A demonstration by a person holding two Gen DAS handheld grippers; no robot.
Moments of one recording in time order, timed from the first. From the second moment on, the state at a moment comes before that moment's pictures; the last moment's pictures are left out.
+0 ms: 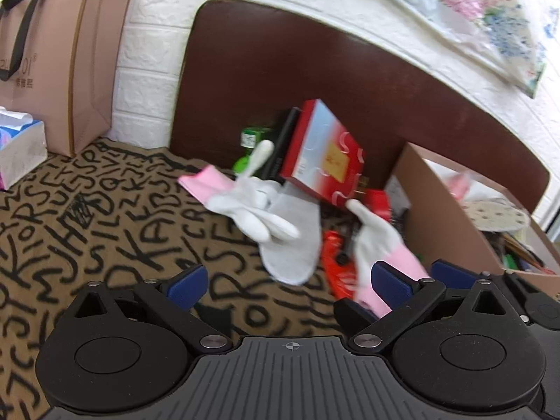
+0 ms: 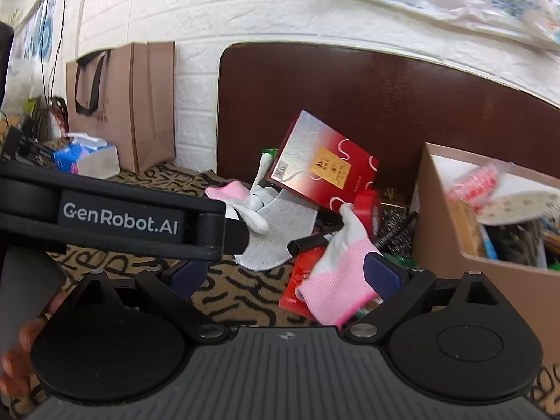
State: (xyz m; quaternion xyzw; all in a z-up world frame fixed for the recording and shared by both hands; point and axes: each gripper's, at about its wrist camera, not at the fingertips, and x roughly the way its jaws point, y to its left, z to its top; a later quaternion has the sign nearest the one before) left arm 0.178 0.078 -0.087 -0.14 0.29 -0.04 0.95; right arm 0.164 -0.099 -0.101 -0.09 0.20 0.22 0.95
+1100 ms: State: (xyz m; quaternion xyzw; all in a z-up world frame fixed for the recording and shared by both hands) left arm 0.249 0.125 -0.118 -0.19 0.34 -0.02 0.92; right arm 0.200 -0.082 -0.123 -0.16 0.24 0.14 0.95
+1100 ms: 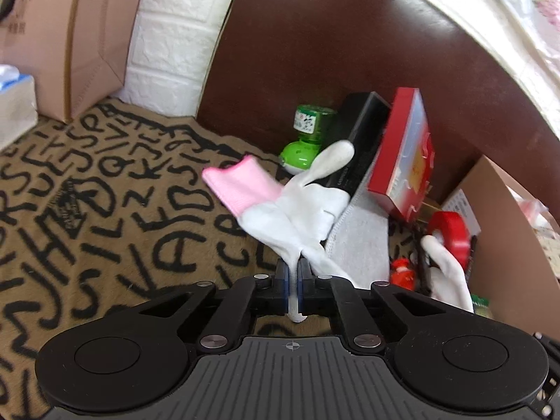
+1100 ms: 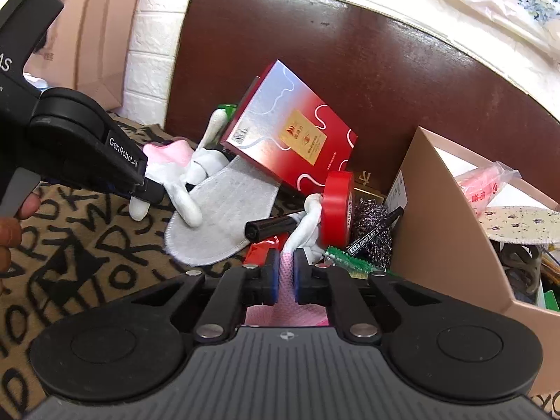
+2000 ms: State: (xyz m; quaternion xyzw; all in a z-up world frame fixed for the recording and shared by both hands) left arm -0.009 0.045 -0.115 -0.05 0.39 -0.16 0.91; right arm 0.002 -0.178 -0.101 -0.03 0.30 0.25 0.92
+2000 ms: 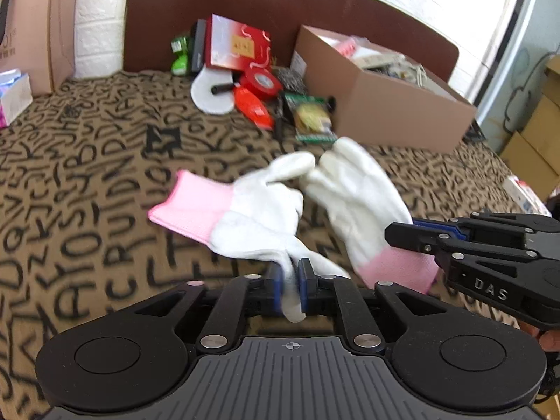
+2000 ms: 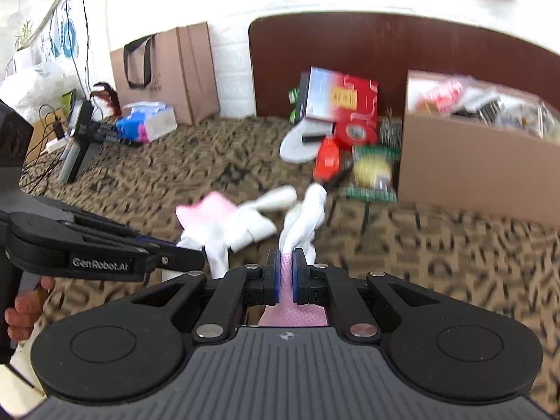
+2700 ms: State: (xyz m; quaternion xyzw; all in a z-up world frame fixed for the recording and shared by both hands) left arm 0.039 0.027 -0.127 0.01 0.39 -0.14 0.91; right arm 0.013 -0.178 -0.130 -0.09 0.30 0.18 0.93
